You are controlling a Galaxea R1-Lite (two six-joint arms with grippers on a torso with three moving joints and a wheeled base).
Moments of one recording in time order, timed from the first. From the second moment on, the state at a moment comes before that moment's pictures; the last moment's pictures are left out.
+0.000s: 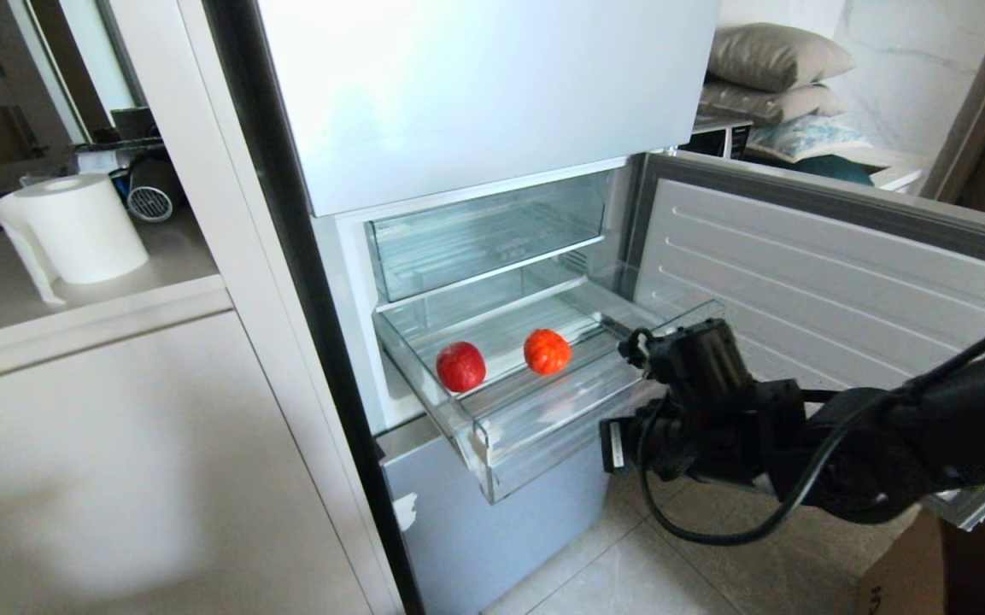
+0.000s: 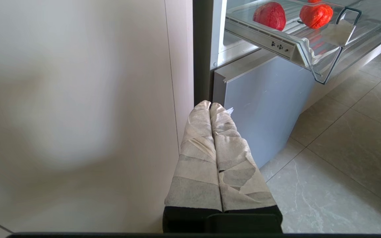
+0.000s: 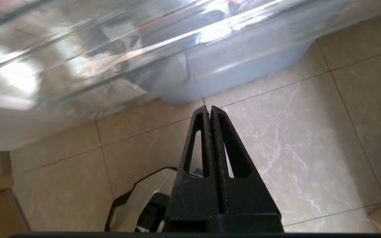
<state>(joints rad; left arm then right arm) 0.00 0.00 0.00 0.00 0.00 0.02 0.60 1.93 -1.00 -0.28 -0.14 0.33</state>
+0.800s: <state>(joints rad) 0.00 0.00 0.00 0.00 0.00 0.02 0.59 2.34 -1.48 -0.38 -0.16 0.33</state>
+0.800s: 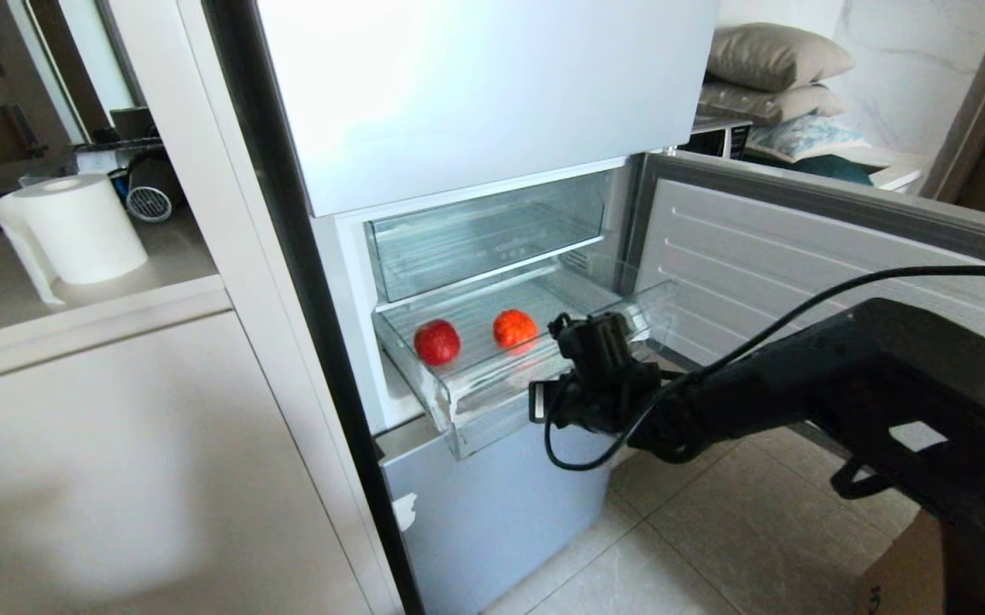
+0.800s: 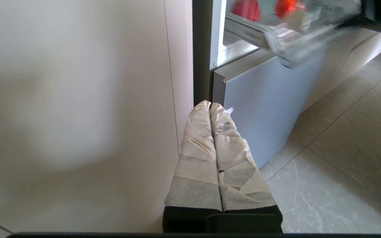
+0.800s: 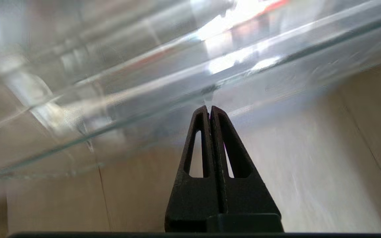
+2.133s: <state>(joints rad) 0.00 0.00 0.00 0.00 0.00 0.02 0.67 2.02 -0.92 -0.82 -0.29 0.26</state>
